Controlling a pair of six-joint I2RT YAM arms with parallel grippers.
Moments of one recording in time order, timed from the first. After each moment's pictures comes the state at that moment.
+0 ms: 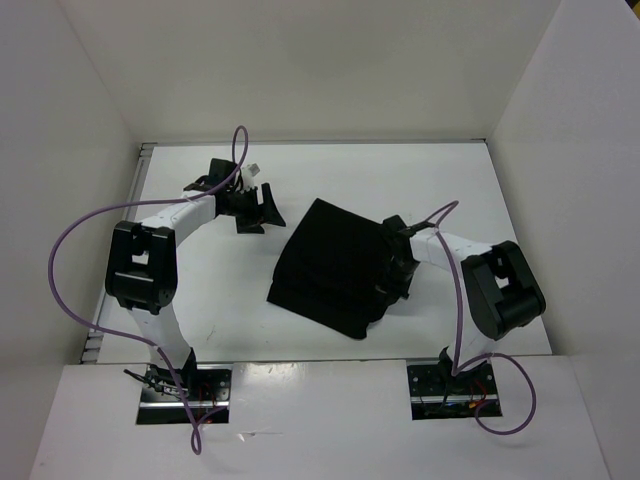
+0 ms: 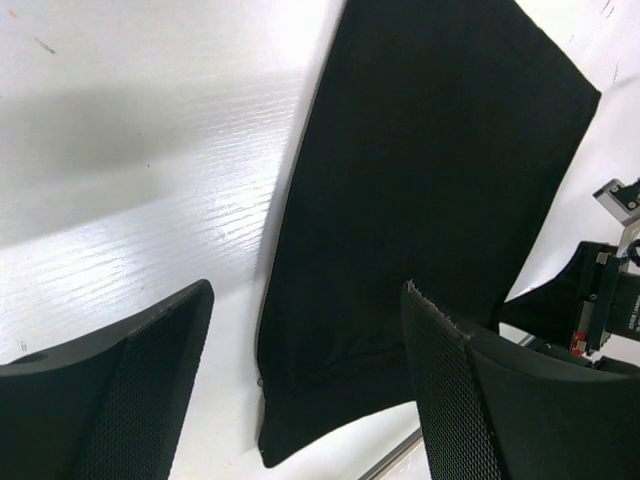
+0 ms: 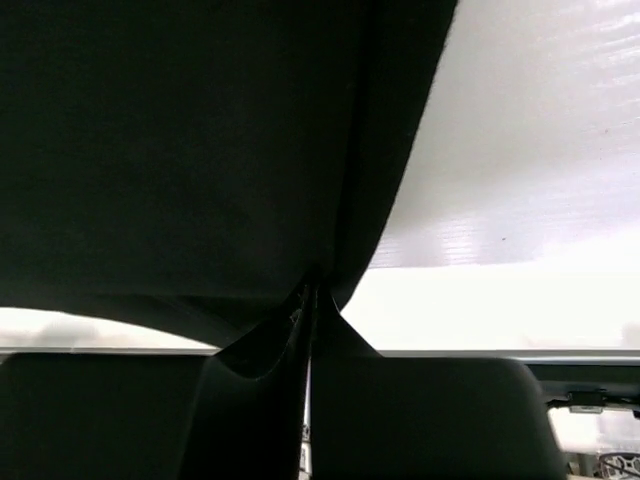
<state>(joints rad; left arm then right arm) -0.16 1.83 1.28 -0.43 0.53 -0.40 0.41 1.62 0.87 -0.82 -0.20 0.85</state>
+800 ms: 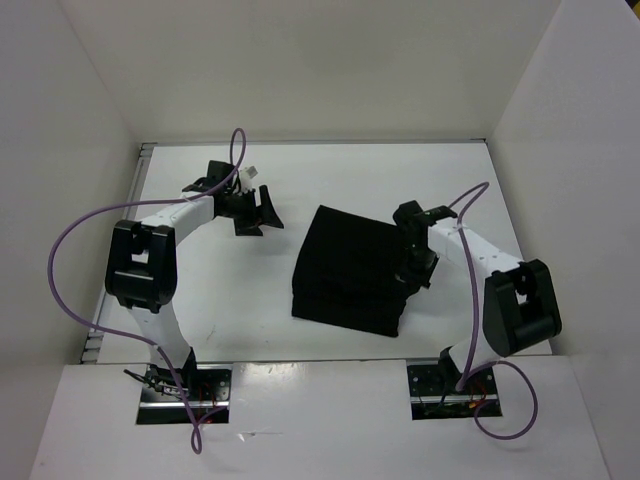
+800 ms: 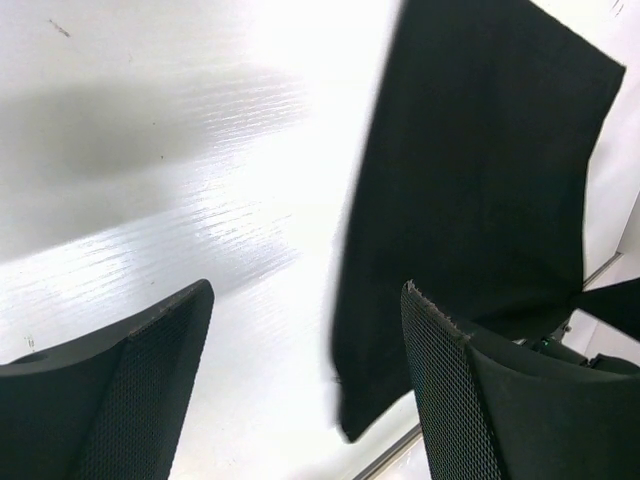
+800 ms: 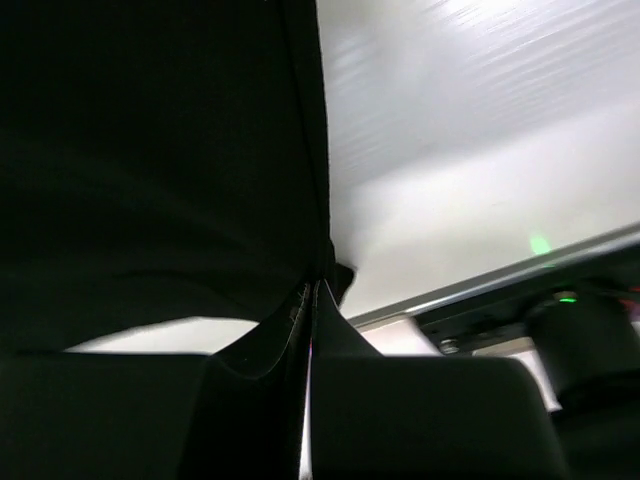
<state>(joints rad) -0.15 1.84 1.27 -0.42 0.54 -0.40 0.33 1.50 0.99 -1.08 0.02 0.87</state>
